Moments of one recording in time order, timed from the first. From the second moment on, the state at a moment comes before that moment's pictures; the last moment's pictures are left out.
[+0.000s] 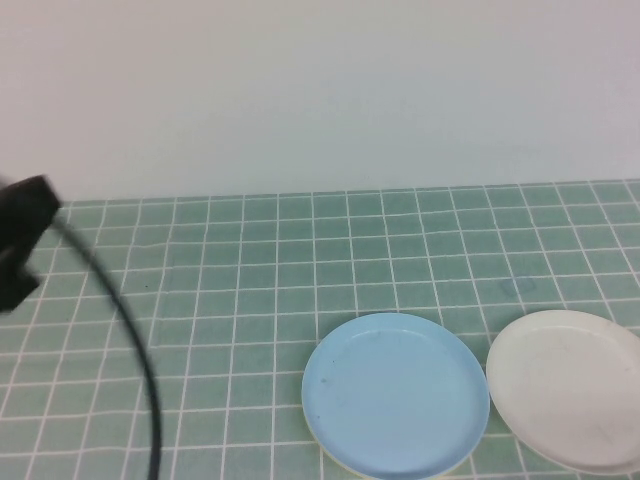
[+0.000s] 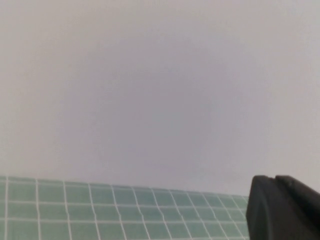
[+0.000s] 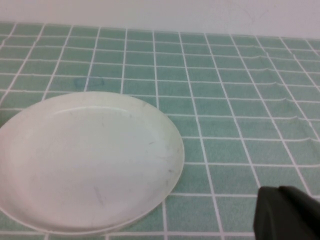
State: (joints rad) right arm 0.05 -0.01 0.02 -0.20 0.42 0.13; left arm -0.19 0.71 -0.61 -1.26 0.26 0.93
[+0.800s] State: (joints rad) right arm 0.05 -0.01 0.02 -0.20 0.42 0.13; left arm -0.13 0.40 -0.42 -1.32 0.04 0.96
